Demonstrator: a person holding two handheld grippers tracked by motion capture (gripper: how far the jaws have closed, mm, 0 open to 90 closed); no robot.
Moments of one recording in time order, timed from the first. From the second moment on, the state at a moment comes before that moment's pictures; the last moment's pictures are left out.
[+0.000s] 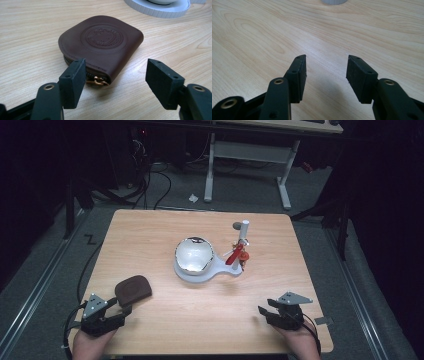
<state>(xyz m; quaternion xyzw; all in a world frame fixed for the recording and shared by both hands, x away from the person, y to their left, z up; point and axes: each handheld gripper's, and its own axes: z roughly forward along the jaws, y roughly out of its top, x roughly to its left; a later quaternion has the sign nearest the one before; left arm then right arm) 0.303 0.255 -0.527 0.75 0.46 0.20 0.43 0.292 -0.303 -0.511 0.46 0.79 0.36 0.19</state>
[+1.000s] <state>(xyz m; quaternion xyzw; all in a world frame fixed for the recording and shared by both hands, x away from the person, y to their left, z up) 0.321 0.239 -0.513 0.75 0.47 0.22 0.40 0.279 -0.313 -0.523 0.49 0.76 0.39 0.18</state>
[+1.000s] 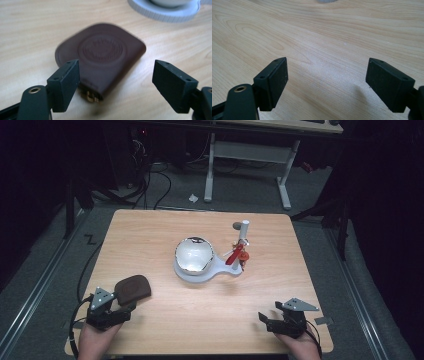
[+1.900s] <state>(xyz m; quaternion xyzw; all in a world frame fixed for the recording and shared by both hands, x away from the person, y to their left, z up) 0.356 0.284 -0.532 0.68 0.55 0.12 0.47 0.278 -0.299 -0.526 0.45 0.79 0.39 0.17</state>
